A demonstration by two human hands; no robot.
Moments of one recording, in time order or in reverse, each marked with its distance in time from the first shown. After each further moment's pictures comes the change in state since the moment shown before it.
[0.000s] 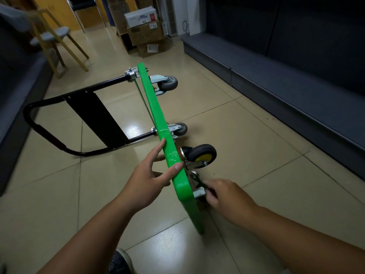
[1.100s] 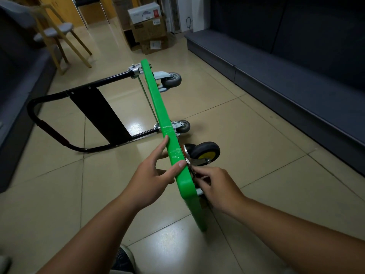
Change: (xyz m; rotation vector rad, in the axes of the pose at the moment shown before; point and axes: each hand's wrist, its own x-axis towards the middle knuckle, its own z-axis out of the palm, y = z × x) left_hand -0.004 0.002 0.001 -0.004 -0.003 0.006; right_hand 0.021 -0.024 0.009 0.423 0.131 -0.121
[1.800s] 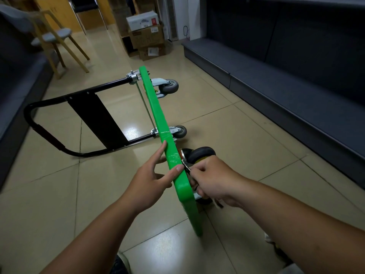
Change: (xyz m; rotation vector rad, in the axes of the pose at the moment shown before) left_hand -0.001 0.001 0.002 -0.001 0.007 -0.003; right_hand 0.009 -0.067 -0.027 0.137 -0.107 0.371
